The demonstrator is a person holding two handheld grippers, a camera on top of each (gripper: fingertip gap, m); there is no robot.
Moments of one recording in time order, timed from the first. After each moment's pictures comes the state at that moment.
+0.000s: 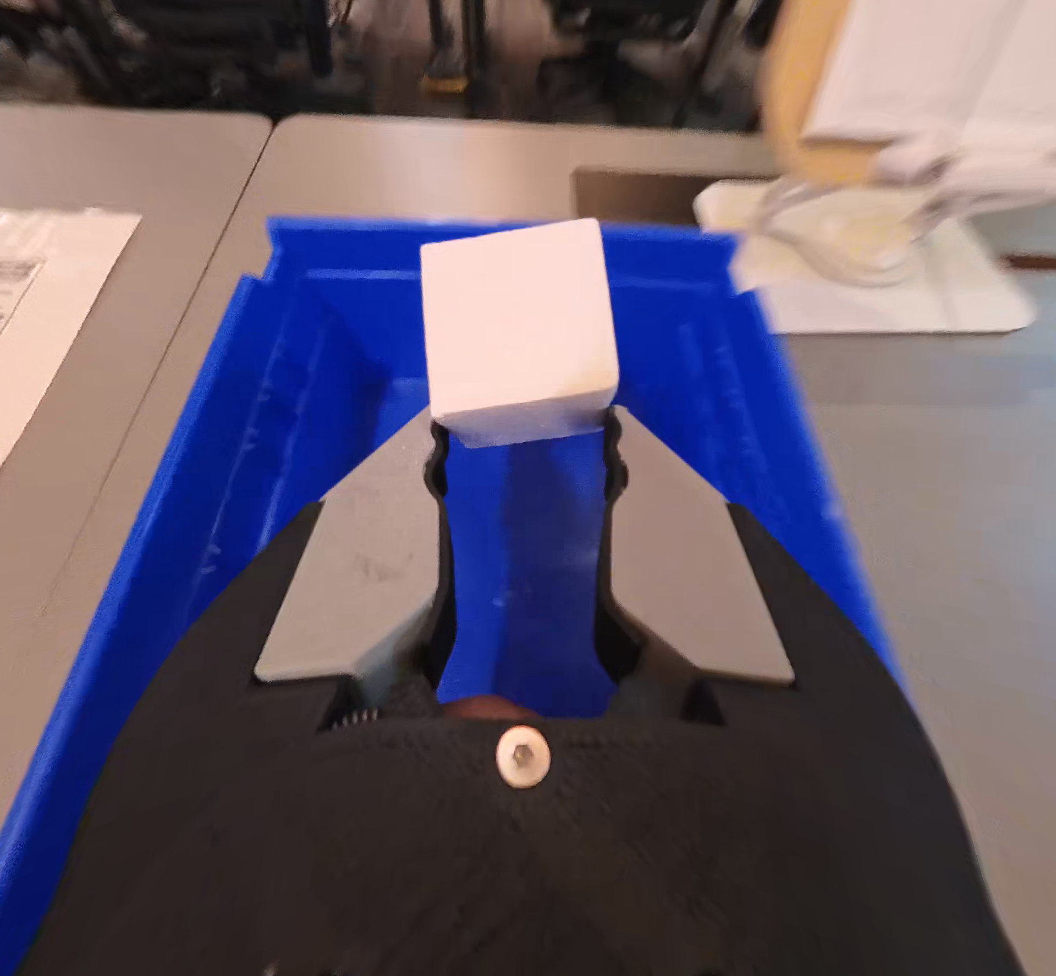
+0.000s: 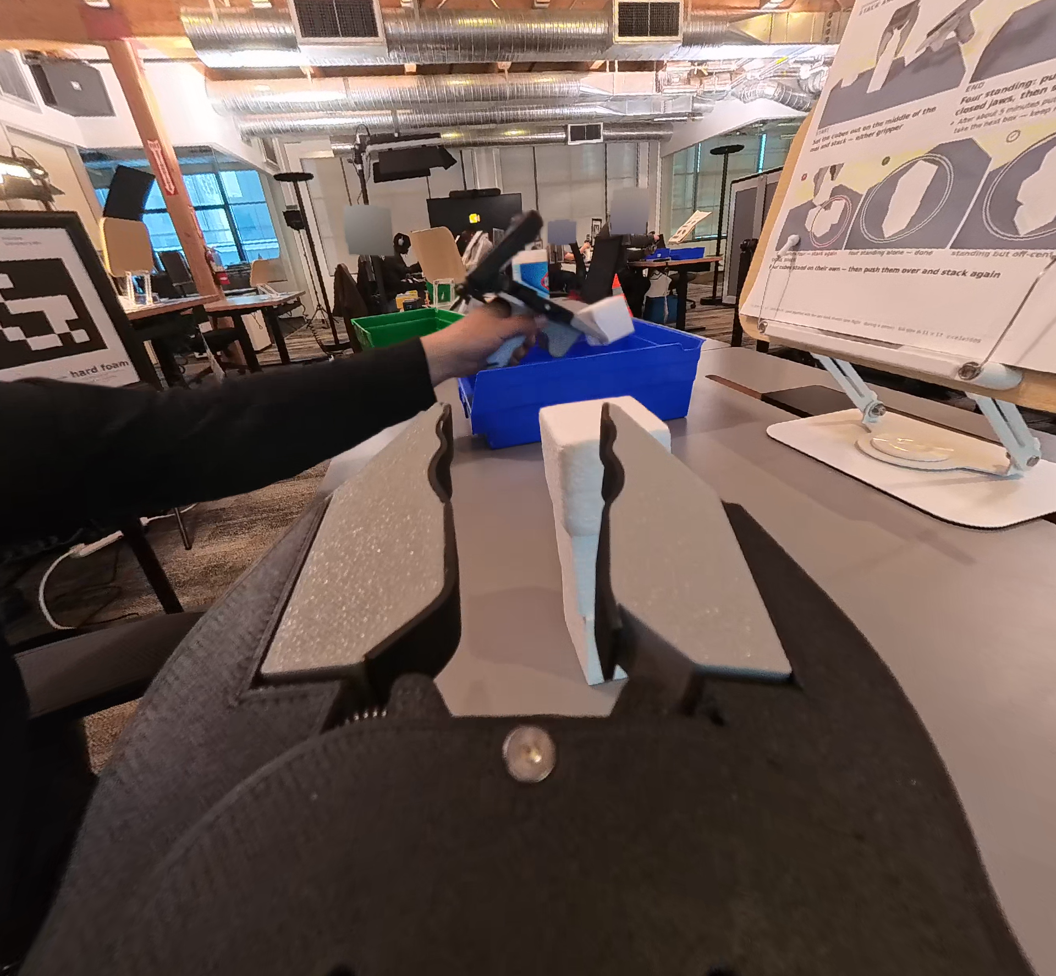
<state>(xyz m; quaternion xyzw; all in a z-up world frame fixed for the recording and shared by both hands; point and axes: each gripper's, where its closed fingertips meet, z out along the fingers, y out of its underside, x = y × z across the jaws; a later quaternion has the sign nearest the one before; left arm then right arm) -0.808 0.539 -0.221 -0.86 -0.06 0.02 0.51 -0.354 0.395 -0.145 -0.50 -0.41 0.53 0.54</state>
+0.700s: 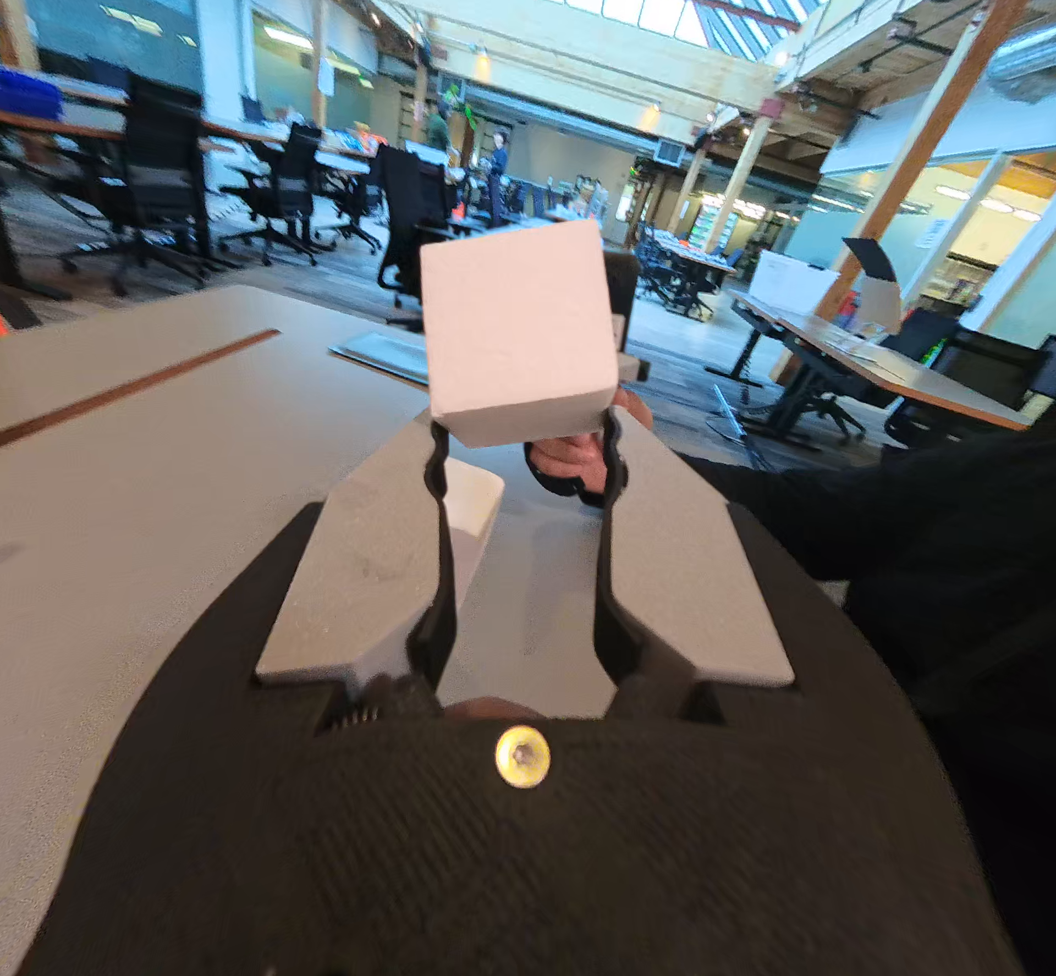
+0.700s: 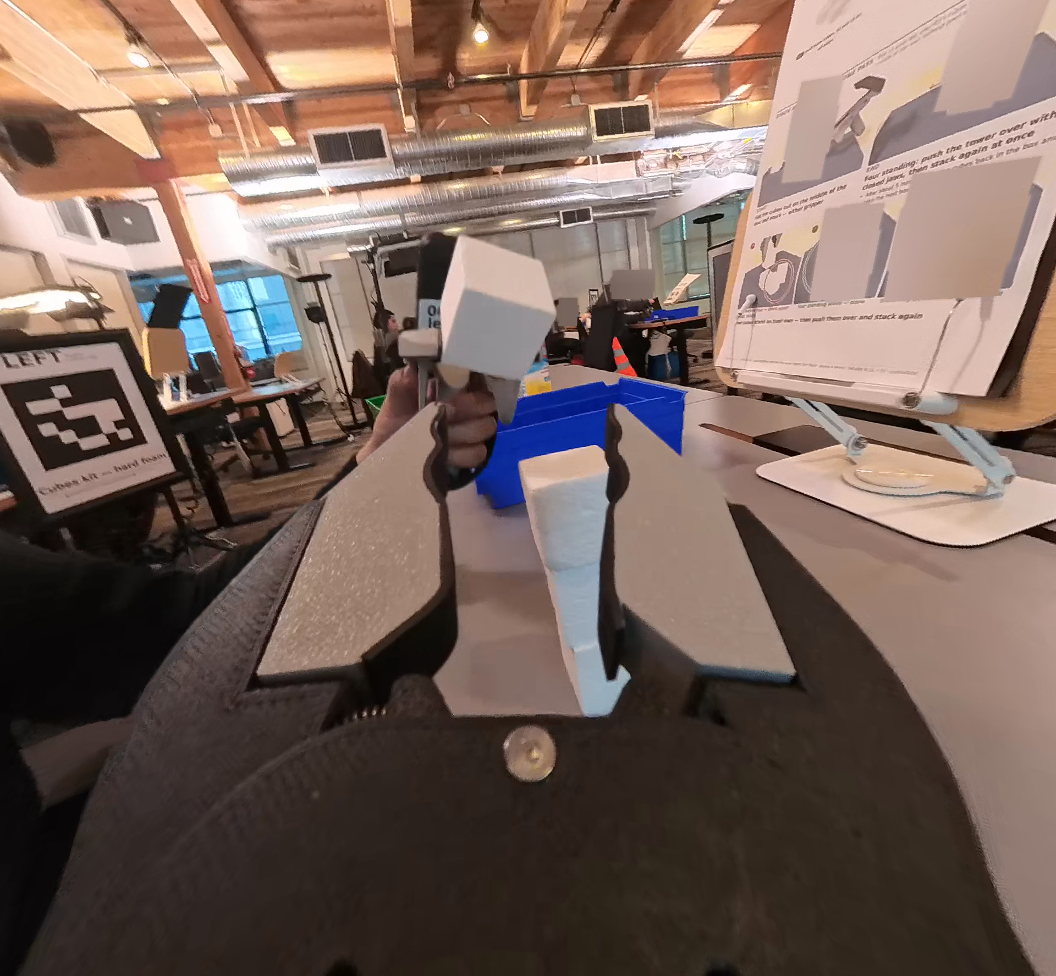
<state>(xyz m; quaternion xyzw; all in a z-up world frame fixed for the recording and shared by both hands) -0.414 0.402 -0.105 -0.60 0.34 -0.50 0.52 -0.323 0.411 -0.120 -0.48 -0.35 0.58 0.56</state>
